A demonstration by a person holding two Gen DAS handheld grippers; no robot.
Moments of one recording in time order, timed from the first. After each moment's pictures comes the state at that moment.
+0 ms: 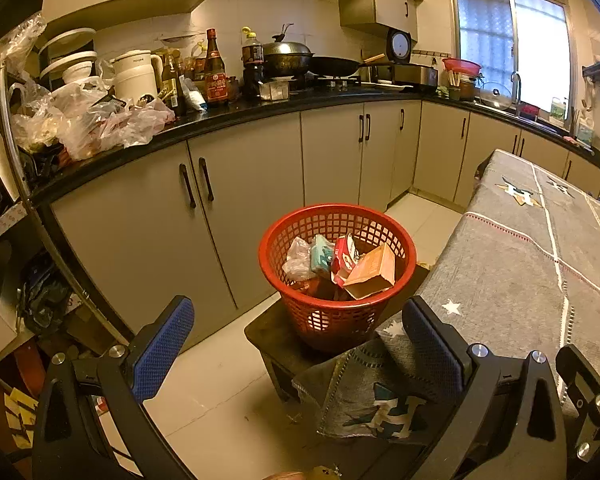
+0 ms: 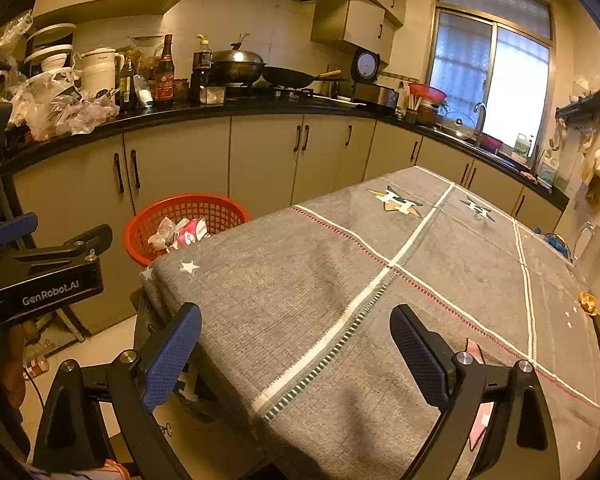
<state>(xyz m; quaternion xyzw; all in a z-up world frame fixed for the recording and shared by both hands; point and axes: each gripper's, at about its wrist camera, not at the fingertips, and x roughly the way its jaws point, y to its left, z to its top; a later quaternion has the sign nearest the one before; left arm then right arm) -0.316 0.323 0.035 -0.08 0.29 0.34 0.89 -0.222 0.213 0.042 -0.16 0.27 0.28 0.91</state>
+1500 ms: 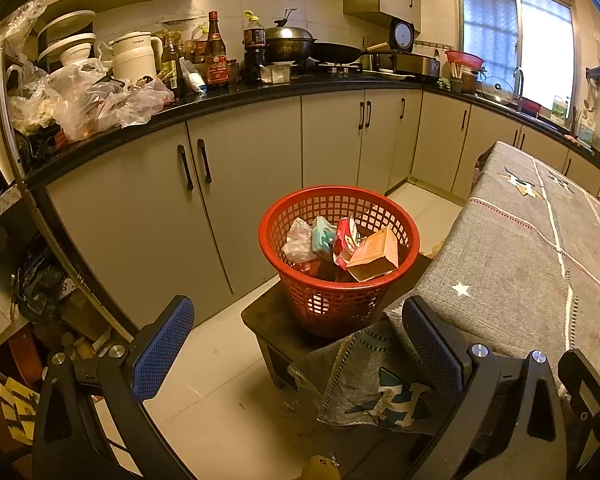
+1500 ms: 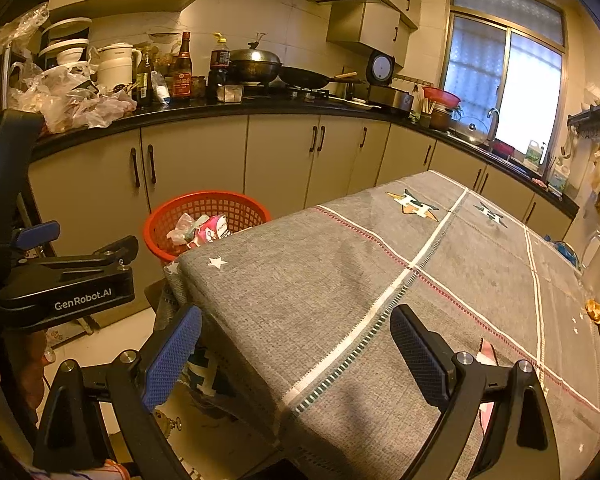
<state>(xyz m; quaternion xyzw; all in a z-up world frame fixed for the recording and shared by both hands) -0.321 0.335 0.023 -0.10 0.31 0.33 0.88 -0.239 0.224 0.044 -0.17 0.26 0.30 0.90</state>
